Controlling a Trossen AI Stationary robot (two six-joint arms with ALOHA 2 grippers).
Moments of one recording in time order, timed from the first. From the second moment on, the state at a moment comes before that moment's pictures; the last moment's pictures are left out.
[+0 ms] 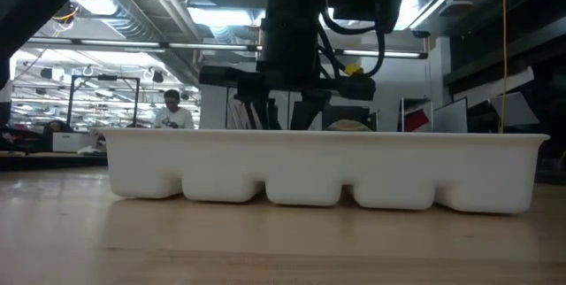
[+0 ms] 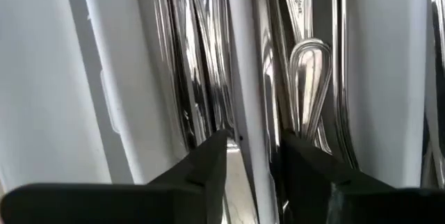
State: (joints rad) left arm -0.16 2.39 2.08 -1.34 -0.23 -1.49; right arm 0.73 0.87 1.23 -1.03 0.66 0.40
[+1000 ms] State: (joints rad) left arm -0.19 2.39 2.11 -1.36 -0.25 -1.54; right arm 0.73 0.75 1.23 -1.00 0.66 0.42
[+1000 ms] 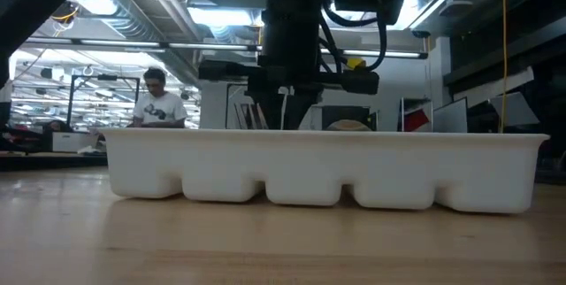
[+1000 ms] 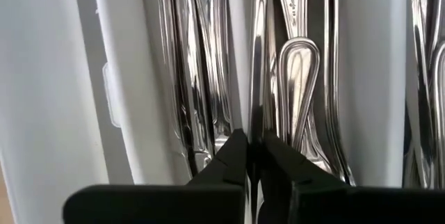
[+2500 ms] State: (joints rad) left arm -0.15 2.31 1.92 -1.28 -0.19 -1.45; right arm 0.73 0.01 0.34 -0.33 0.45 0.42
